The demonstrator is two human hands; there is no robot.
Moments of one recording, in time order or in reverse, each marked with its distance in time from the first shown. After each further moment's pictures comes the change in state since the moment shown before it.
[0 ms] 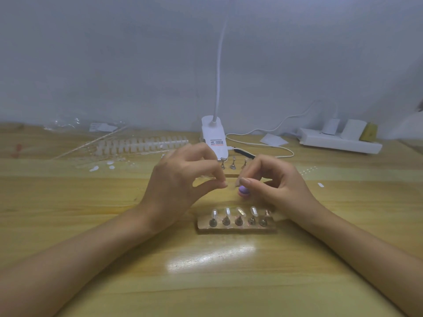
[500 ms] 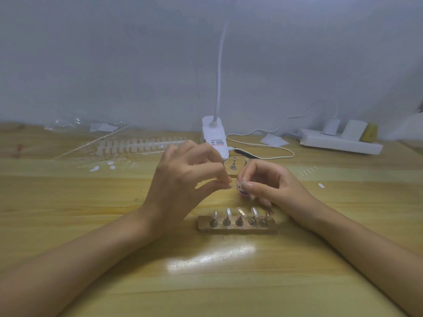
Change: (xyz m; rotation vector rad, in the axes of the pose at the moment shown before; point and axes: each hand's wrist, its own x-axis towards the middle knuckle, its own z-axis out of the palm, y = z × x) left_hand 0.001 0.001 0.003 0.114 0.095 0.151; right_hand 0.005 0.002 -0.002 0.139 -0.140 0.110
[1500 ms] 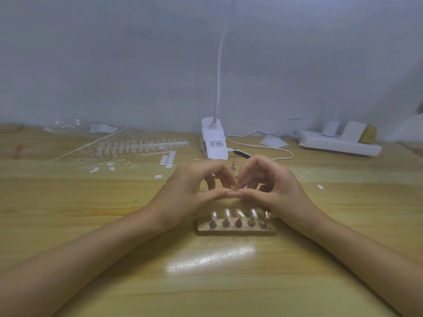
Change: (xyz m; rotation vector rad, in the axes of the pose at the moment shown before) left_hand 0.003 0.004 0.001 -0.502 -0.335 -0.358; right_hand -0.003 -0.002 0.006 -0.184 0.084 -0.098
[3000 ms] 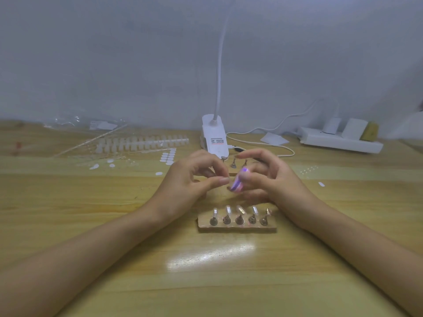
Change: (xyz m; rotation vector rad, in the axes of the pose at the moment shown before) left_hand 0.000 -0.009 0.005 -0.297 0.102 -0.173; right_hand 0.005 -0.002 0.000 0.366 0.068 0.294
